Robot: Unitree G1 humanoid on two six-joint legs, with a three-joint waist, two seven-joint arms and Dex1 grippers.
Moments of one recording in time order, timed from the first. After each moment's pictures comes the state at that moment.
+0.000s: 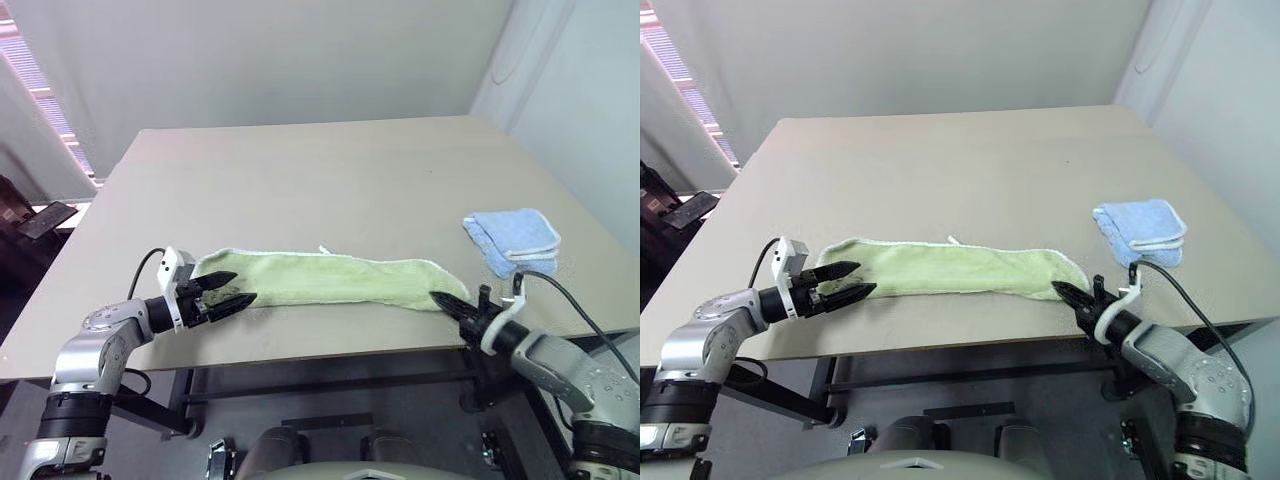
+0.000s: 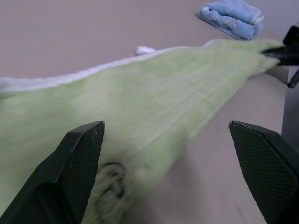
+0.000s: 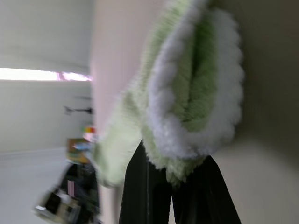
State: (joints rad) left arm -0.16 0.62 0.13 0.10 -0.53 0.47 -1.04; right arm 0.01 -0.54 -0.44 0.15 1.79 1.09 -0.18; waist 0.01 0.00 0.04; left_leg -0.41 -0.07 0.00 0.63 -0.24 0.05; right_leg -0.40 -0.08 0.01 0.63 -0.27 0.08
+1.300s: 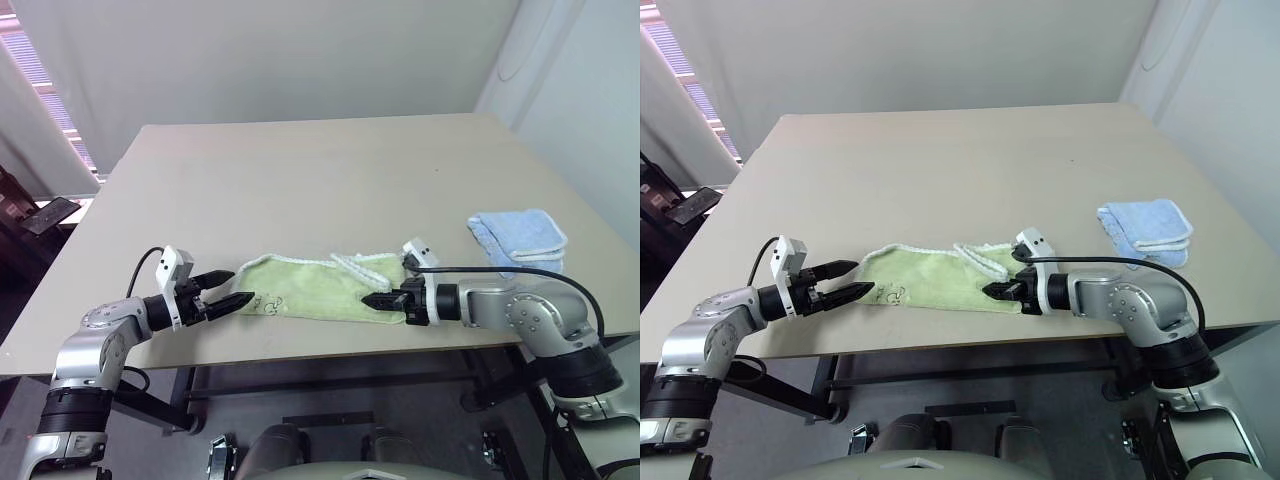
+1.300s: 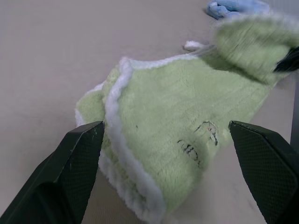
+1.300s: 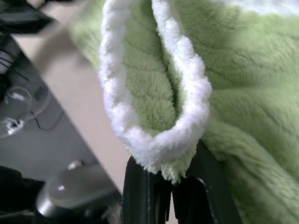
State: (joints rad) left arm -0.16 0.62 0.13 0.13 -0.51 0.45 -1.06; right arm -0.41 -0.67 0.19 -0.14 0.85 1.12 0.53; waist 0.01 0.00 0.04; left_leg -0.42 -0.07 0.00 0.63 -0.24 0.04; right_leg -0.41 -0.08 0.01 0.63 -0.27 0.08
